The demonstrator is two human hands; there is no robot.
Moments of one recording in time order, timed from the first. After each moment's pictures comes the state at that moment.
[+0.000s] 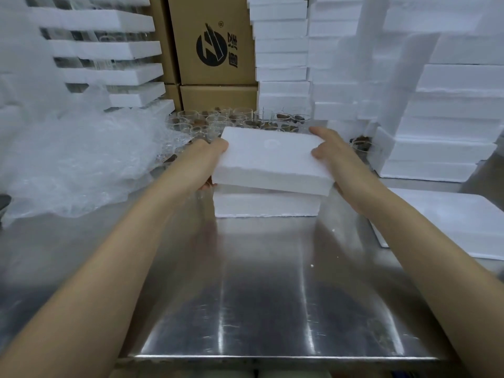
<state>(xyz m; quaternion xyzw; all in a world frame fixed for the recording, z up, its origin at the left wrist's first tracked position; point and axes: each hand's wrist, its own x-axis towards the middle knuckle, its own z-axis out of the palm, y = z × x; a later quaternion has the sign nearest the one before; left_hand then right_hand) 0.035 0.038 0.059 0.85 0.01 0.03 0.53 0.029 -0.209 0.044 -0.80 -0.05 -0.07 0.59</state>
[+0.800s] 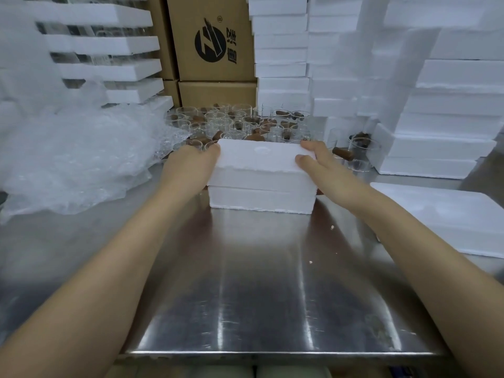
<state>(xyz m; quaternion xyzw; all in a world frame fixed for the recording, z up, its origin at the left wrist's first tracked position) 0.034 0.040 0.049 0.88 0.06 0.10 0.46 0.016 -0.198 0.040 -0.89 -0.05 -0.04 0.44</state>
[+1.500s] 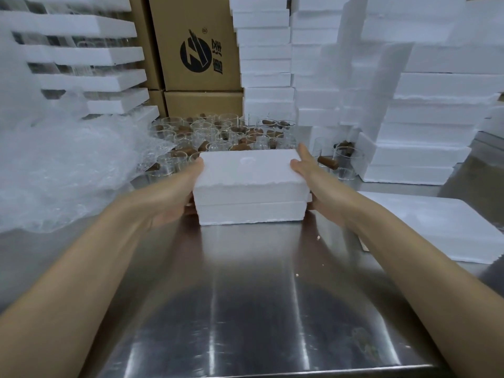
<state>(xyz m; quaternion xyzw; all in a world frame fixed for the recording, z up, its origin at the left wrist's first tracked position) 0.040 0.044 0.039 0.76 -0.01 -0.17 0.63 0.025 -0.201 0.038 -0.76 0.00 0.05 0.64</state>
